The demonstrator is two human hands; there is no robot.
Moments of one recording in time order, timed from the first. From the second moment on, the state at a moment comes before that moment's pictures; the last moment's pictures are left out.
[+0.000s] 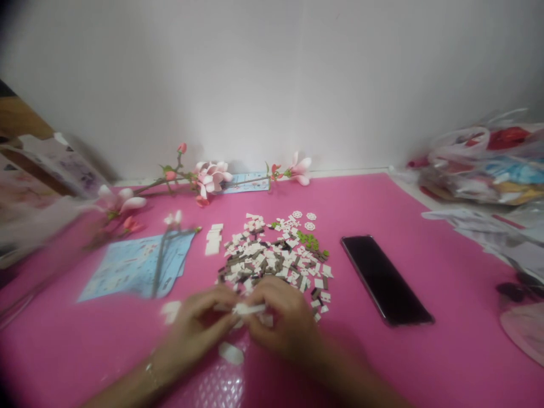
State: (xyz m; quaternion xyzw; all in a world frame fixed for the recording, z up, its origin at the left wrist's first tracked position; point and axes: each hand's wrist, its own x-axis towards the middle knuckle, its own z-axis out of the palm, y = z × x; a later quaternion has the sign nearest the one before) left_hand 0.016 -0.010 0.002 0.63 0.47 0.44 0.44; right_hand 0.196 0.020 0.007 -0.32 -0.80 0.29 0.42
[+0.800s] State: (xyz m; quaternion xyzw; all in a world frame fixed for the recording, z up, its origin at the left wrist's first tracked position) left_hand 0.016 -0.011 0.000 0.58 0.46 0.48 0.47; right_hand 0.201 0.021 0.008 -0.33 -0.77 0.35 0.42
